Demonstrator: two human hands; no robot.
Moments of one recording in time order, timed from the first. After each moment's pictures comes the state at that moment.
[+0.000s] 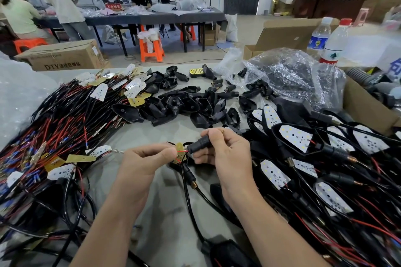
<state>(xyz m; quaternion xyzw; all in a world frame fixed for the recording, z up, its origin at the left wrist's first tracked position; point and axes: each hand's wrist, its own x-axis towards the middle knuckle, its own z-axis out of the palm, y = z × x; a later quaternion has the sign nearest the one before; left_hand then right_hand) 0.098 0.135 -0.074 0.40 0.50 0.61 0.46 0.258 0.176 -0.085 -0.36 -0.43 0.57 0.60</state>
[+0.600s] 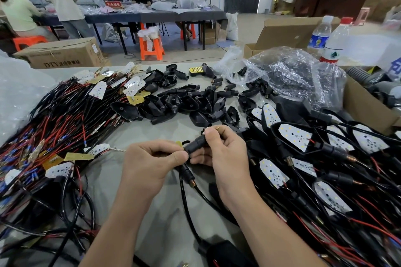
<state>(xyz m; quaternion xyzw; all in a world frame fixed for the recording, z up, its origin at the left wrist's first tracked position) 0.111 0.138 -0.075 0.47 0.54 0.60 0.36 0.256 0.173 -0.082 -0.34 -0.41 0.61 0.58</state>
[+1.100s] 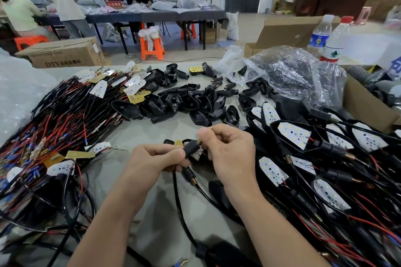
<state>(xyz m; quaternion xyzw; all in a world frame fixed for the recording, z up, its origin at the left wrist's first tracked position) 0.097 0.134 -0.074 0.49 0.53 0.50 0.48 0.266 0.177 -0.083 -0.44 -0.53 0.43 0.59</state>
